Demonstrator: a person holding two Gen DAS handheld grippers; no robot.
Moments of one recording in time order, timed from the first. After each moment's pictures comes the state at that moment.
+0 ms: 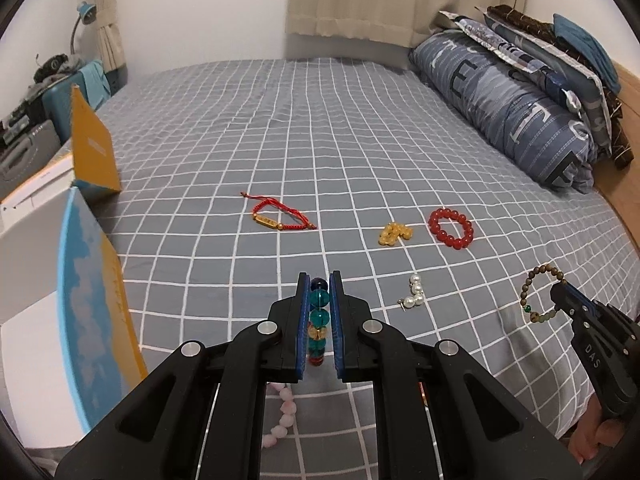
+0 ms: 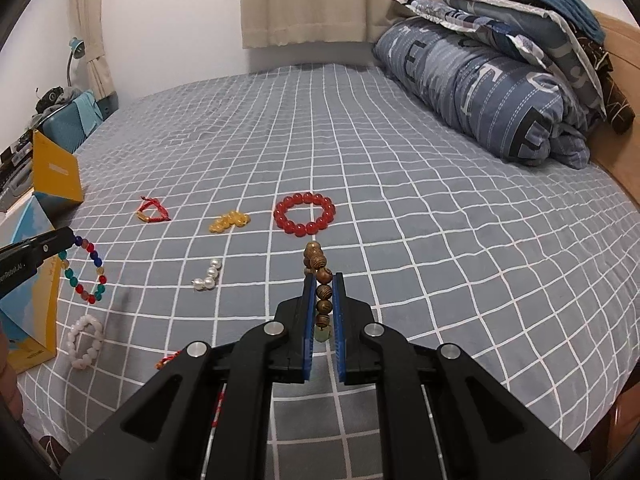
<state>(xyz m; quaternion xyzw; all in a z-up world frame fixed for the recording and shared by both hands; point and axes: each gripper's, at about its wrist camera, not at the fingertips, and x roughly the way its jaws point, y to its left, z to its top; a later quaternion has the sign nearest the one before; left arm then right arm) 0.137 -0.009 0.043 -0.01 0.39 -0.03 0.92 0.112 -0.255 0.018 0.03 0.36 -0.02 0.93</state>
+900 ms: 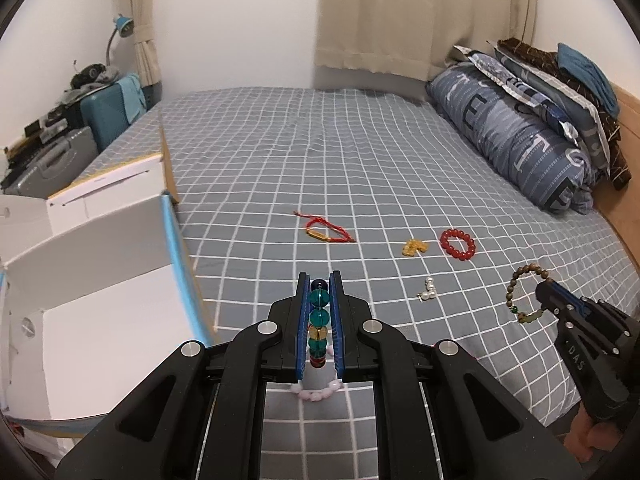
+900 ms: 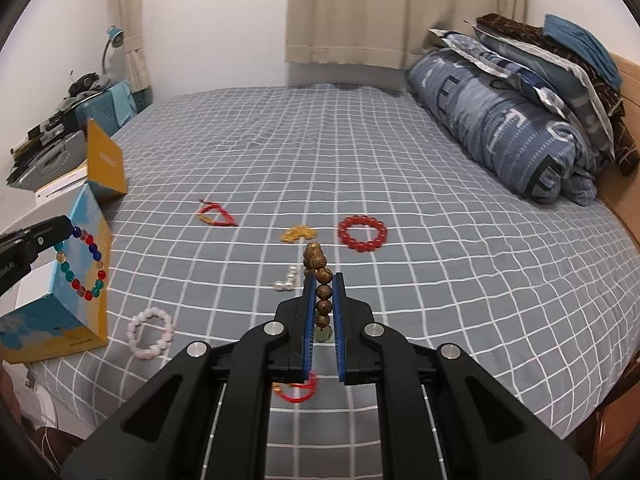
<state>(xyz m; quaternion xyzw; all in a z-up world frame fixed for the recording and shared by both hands) 0.064 0.043 0.101 -0.01 0.35 0.00 0.94 0.070 -0.181 0.070 -0.01 0.35 0.02 0.94</state>
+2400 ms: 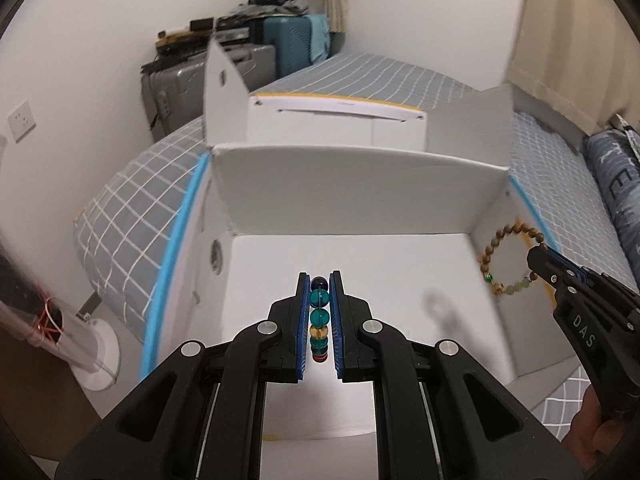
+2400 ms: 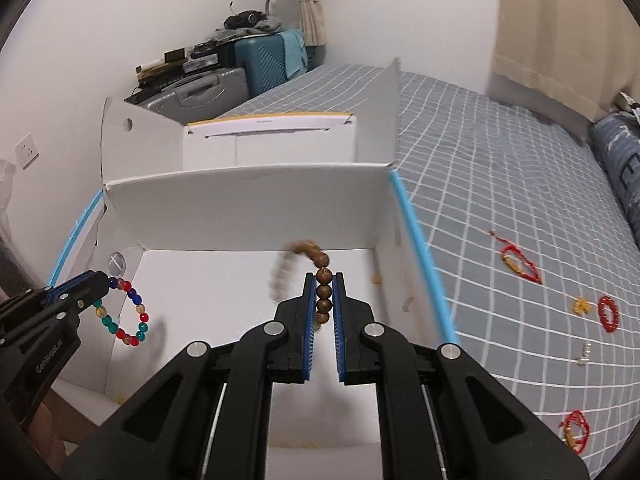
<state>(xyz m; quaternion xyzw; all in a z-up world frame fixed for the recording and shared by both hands) -0.018 0.340 0.067 -0.12 0.38 0.23 0.89 0.089 0.175 0.067 -0.08 0.36 0.25 0.89</state>
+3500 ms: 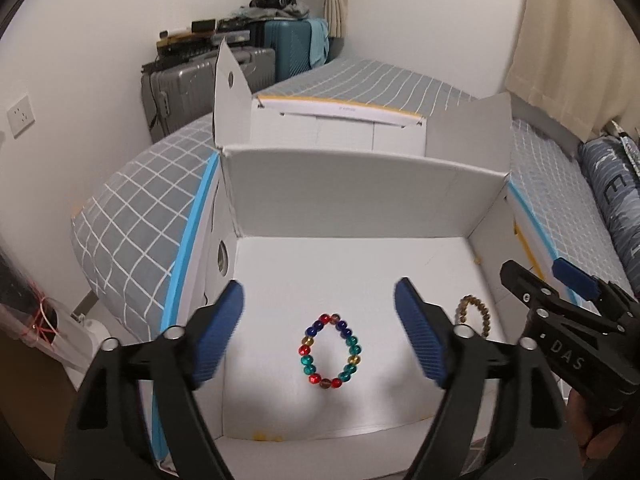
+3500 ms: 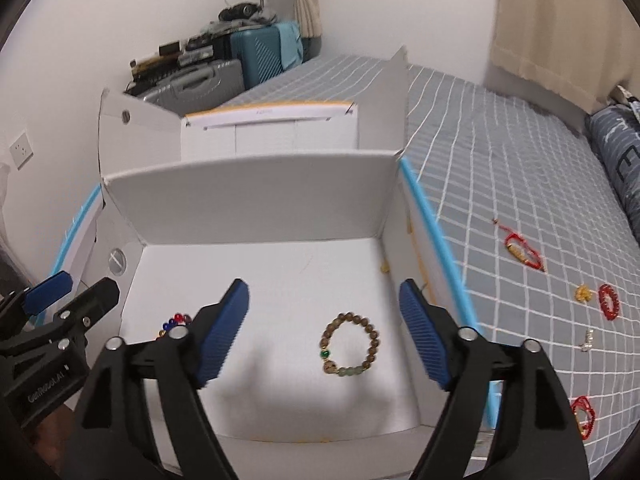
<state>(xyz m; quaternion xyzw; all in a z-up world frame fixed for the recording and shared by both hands) -0.026 0.341 0.073 -0.13 0.37 0.22 0.90 0.082 0.182 0.068 -0.08 0.37 0.24 0.89</state>
